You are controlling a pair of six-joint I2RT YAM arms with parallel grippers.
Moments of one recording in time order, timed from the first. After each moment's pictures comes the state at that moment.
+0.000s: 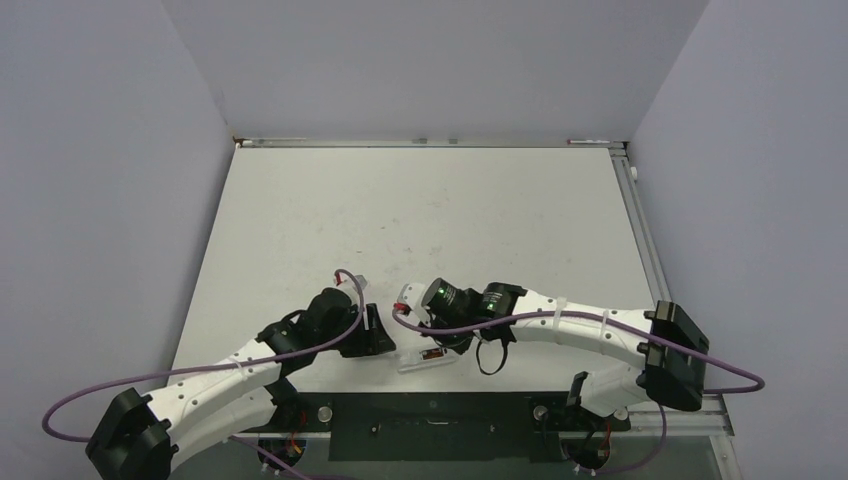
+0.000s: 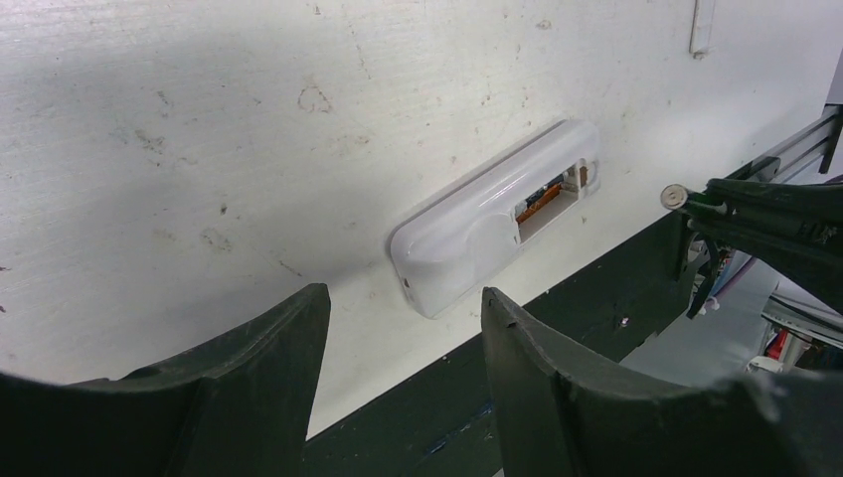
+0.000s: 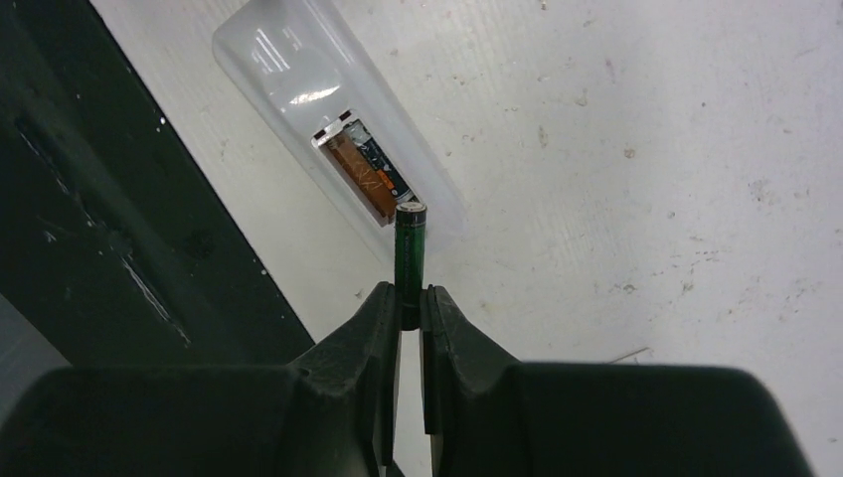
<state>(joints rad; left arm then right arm) -0.76 0.84 0.34 -0.30 0.16 -0.85 1.14 1.38 0.98 -0.70 0.02 0.02</state>
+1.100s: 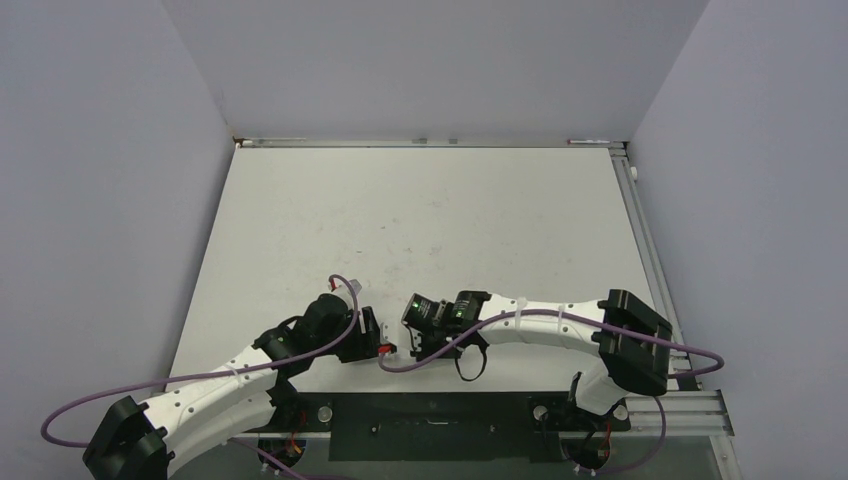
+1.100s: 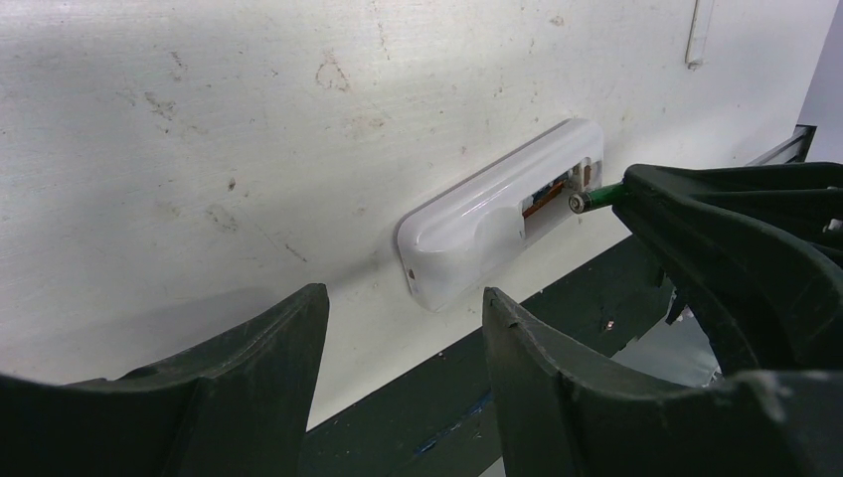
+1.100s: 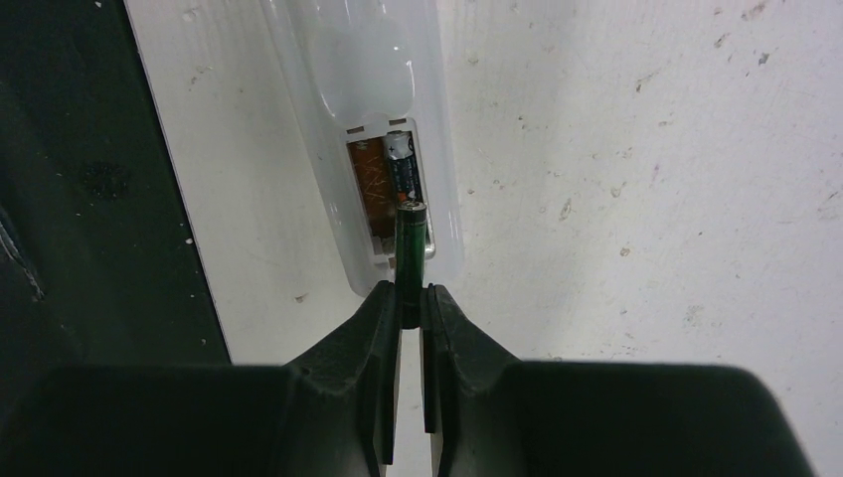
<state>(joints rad) -0.76 0.78 0.28 -0.29 0.16 -0.93 1.21 1.57 1.03 -0.73 0.02 -0.43</state>
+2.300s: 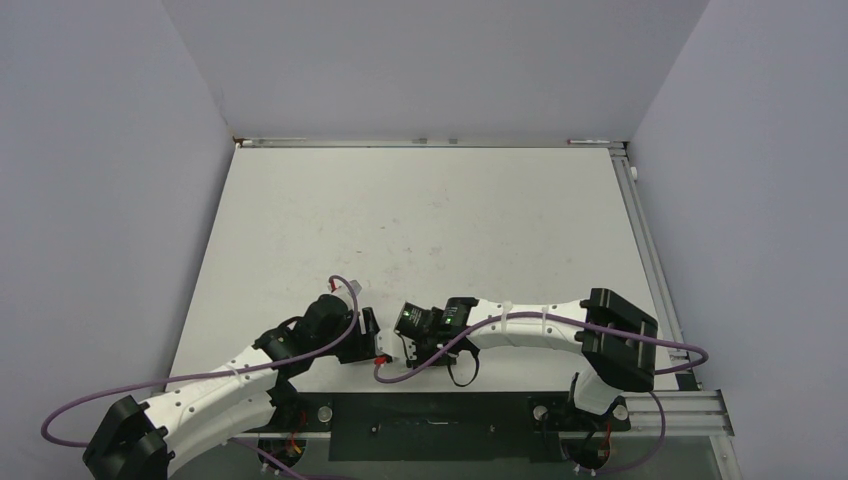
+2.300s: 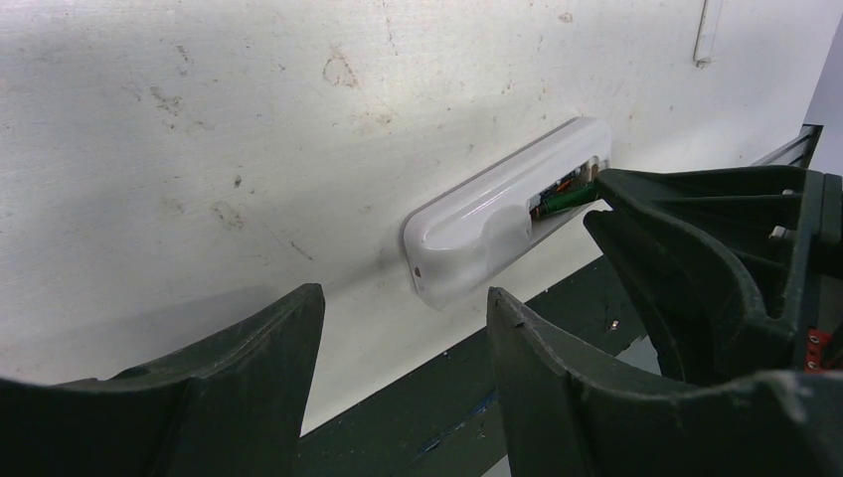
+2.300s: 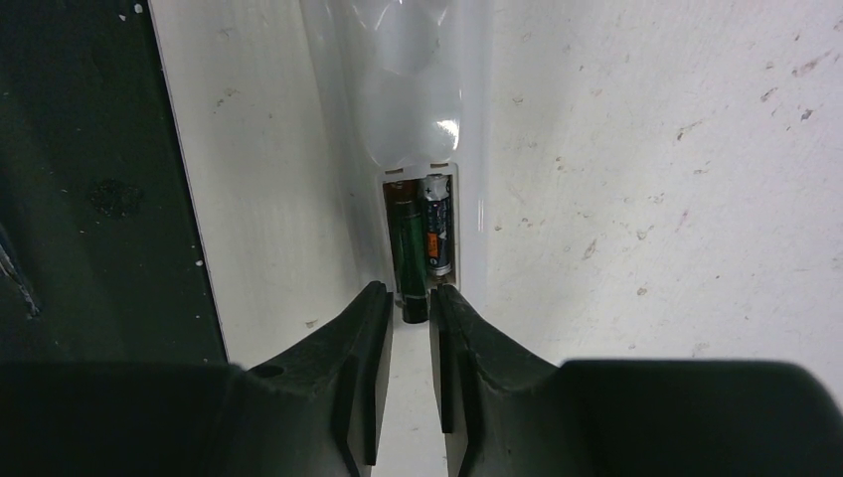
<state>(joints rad) -0.76 0.78 0.28 -0.29 0.16 -0.93 1.25 1.63 1.04 -0.71 0.02 -0.46</state>
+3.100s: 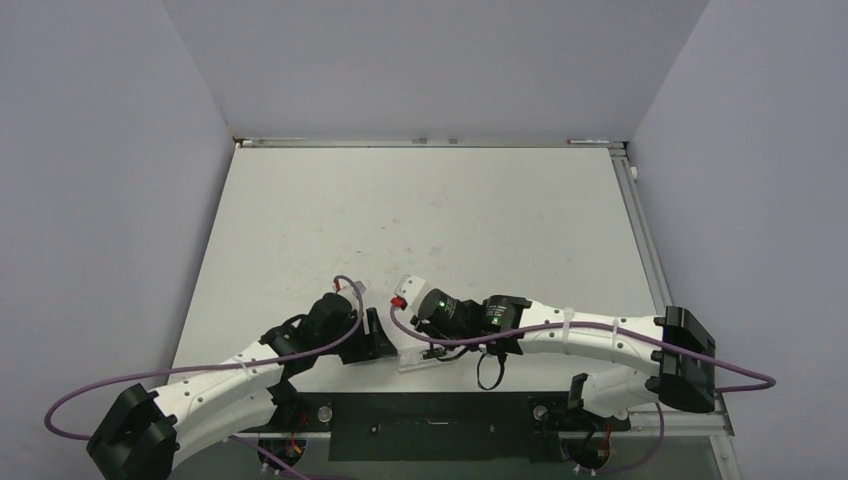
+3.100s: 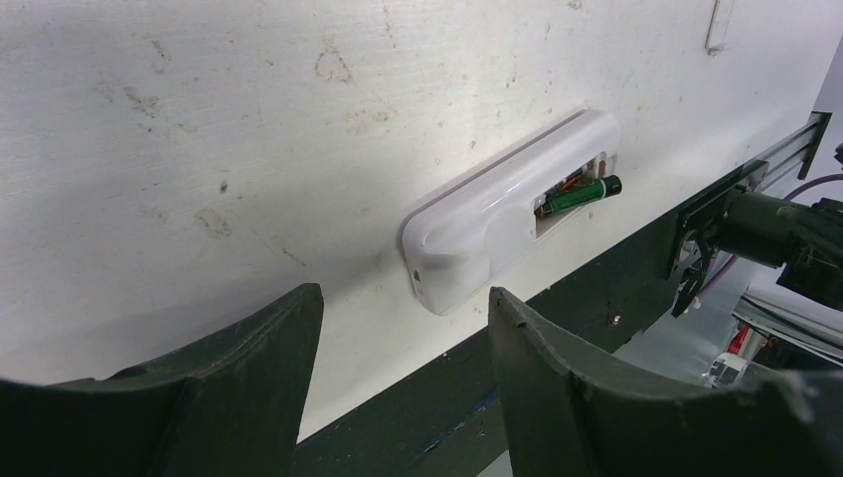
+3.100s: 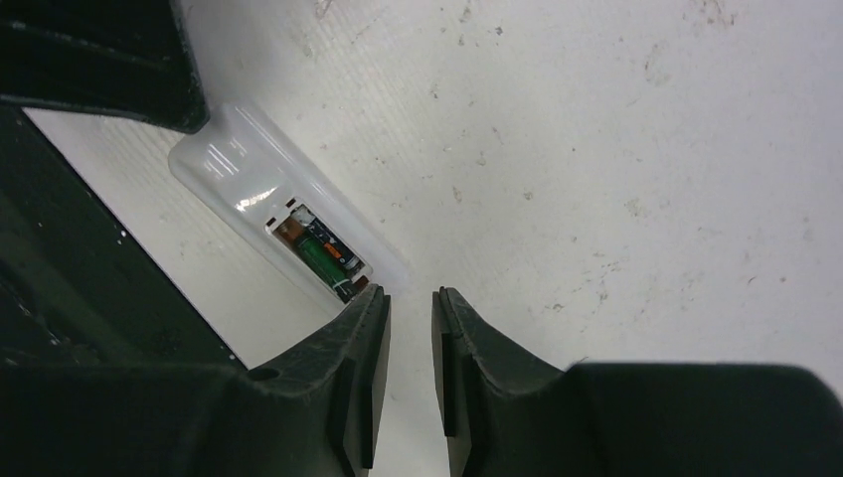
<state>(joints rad) -0.76 0.85 0.28 -0.25 0.19 -0.93 1.24 1.36 0.98 -0.60 0.27 0.01</state>
